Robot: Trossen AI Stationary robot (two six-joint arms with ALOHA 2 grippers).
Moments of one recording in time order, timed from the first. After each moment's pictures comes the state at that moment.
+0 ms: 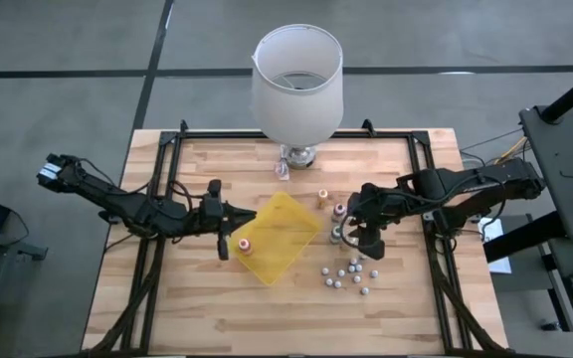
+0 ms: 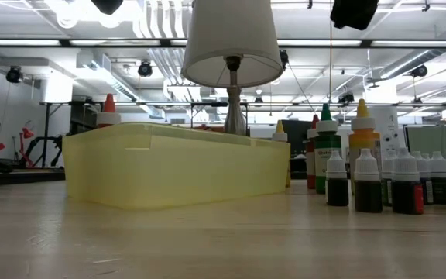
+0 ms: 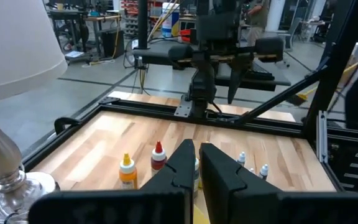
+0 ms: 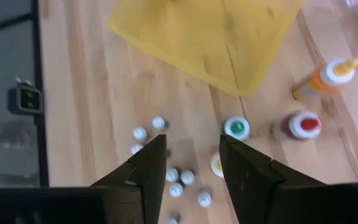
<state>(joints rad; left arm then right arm) -0.39 0.98 0.76 0.12 -0.58 -0.15 0.20 1.30 1.30 -1.02 0.00 0.46</state>
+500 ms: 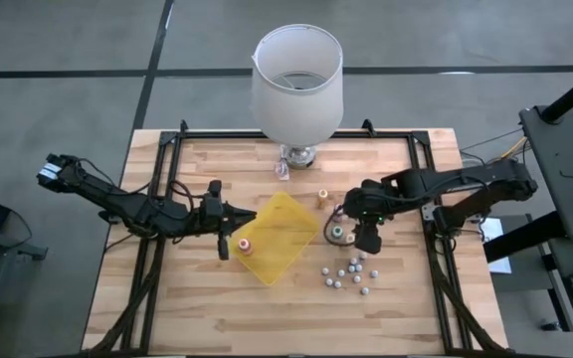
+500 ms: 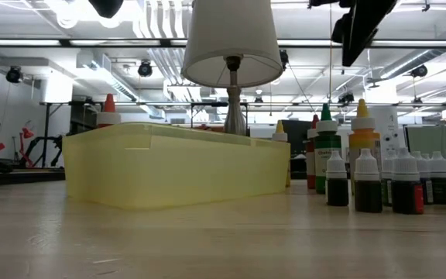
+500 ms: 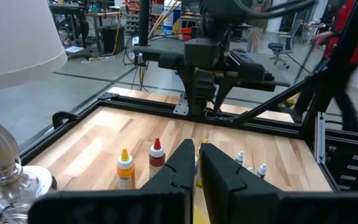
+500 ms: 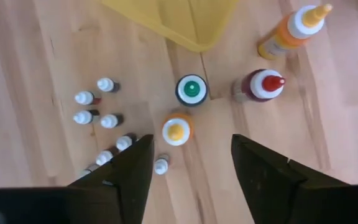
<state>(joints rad) -0.39 0.98 0.75 0.12 -0.58 -0.18 0.14 1.39 1.30 -1.15 0.03 0.38</state>
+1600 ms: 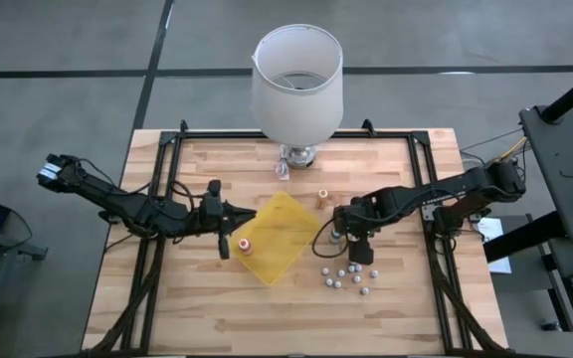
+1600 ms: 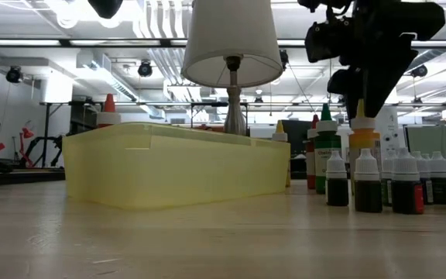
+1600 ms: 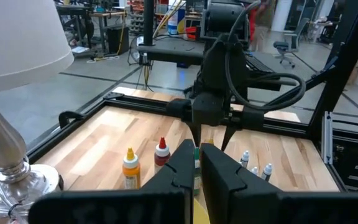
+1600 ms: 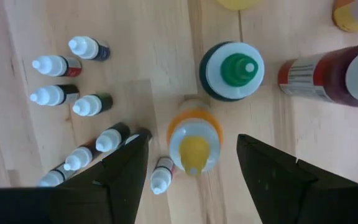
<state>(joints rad) -0.39 0.98 0.75 0.12 -0.59 -0.18 0.14 1.48 1.05 -0.89 -0.06 0.31</state>
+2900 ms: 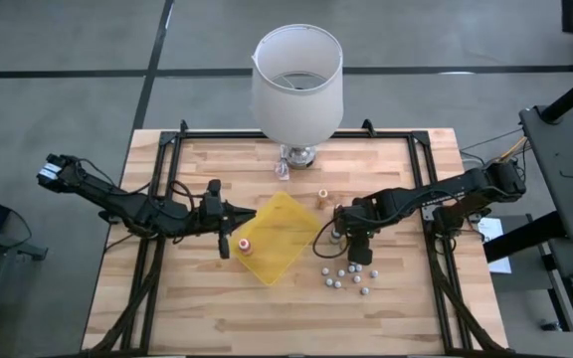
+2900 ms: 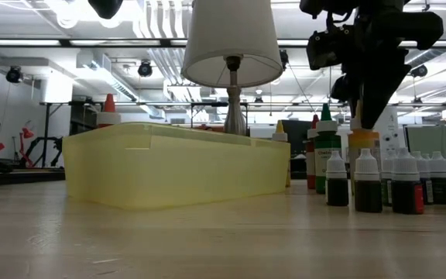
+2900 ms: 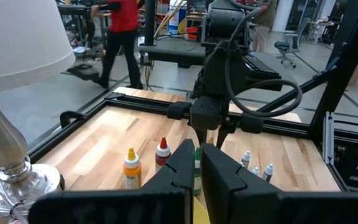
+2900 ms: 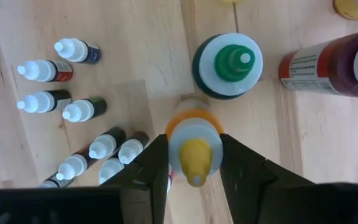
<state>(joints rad) -0.38 0.98 0.75 0.12 -0.60 -0.18 0.14 1.48 1.01 -0.86 -0.05 0.36</state>
